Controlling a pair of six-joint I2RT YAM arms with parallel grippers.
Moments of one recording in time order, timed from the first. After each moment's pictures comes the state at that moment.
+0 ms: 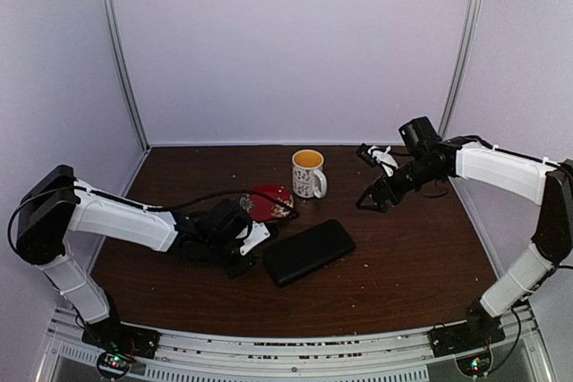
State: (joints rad) left arm -0.97 1.63 0.82 -0.17 -0.11 0.14; right arm 0.39 1.56 1.18 -0.60 -0.50 -0.29
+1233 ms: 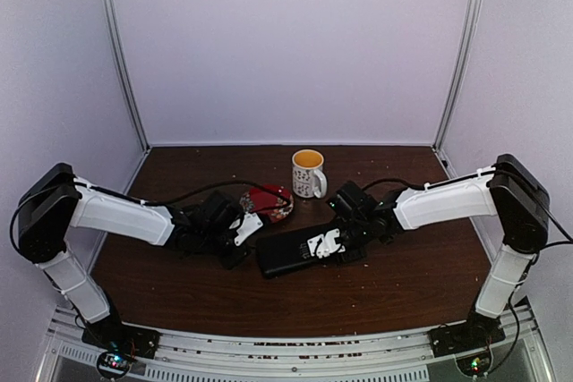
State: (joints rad) left arm -0.88 1.64 0.81 -0.11 -0.09 0.18; right arm 0.86 1.76 1.01 -0.31 0.03 -1.02
